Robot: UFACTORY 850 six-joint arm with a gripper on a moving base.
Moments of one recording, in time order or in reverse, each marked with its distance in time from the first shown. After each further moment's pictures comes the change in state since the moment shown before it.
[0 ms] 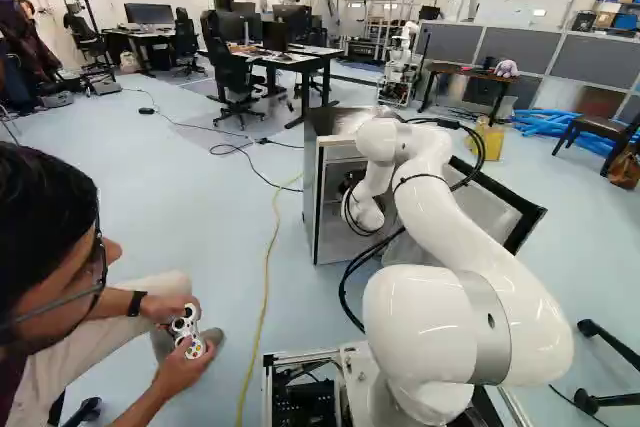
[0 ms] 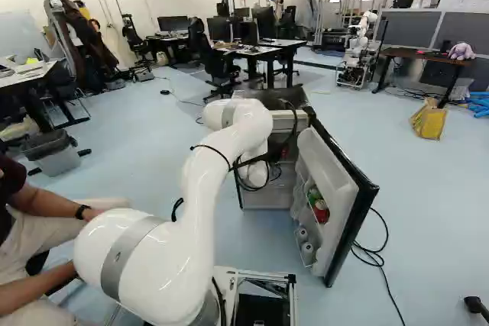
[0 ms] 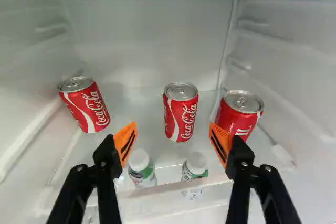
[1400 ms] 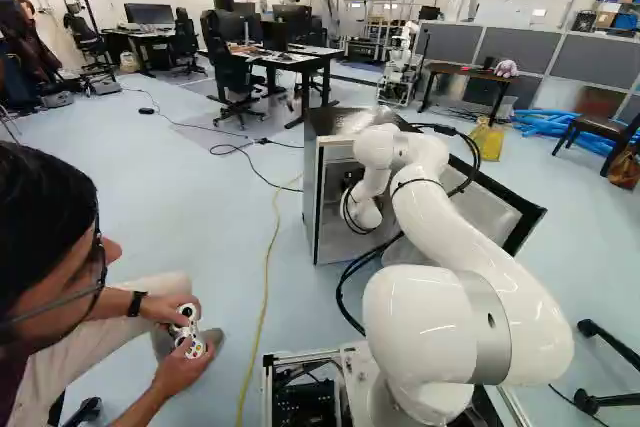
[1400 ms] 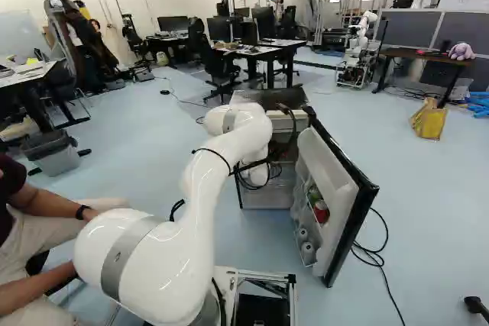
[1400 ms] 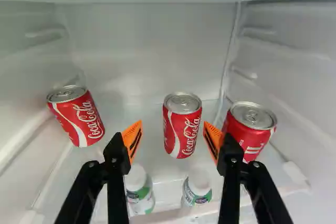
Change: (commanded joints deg) arm 0.2 -4.3 -7.8 0.0 0.0 0.0
